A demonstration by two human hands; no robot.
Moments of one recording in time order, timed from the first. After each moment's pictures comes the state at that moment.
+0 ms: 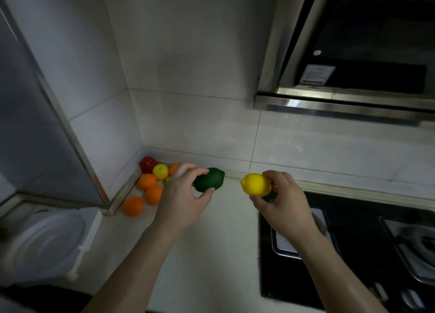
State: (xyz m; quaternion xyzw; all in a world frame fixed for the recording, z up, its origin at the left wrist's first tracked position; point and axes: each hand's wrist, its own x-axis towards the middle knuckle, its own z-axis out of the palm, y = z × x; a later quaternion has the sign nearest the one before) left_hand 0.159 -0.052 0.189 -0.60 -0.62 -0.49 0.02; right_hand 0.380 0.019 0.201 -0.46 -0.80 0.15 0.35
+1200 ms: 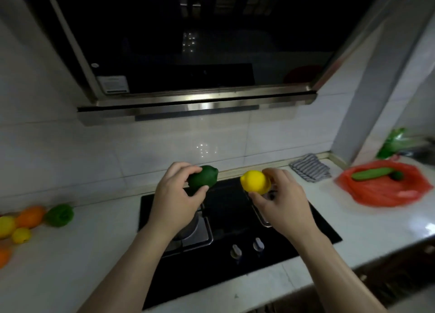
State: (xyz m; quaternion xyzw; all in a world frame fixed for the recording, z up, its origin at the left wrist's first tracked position) left_hand 0.515 0.026 0.224 -0.71 -0.49 -0.49 -0.08; right_hand 0.750 0.004 0.227 -0.61 -0.68 0.04 0.40
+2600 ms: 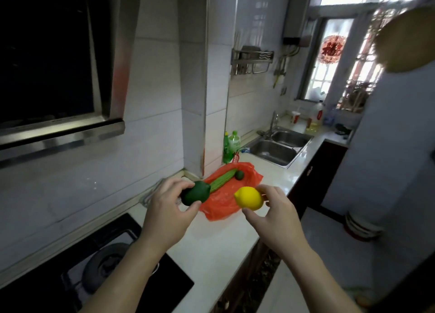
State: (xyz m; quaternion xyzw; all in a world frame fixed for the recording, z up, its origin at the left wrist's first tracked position) left_hand 0.998 0.132 0.223 -0.82 -0.24 -0.47 -0.23; right_hand 1.179 -0.025 0.234 -0.78 -0.48 -0.08 0.40
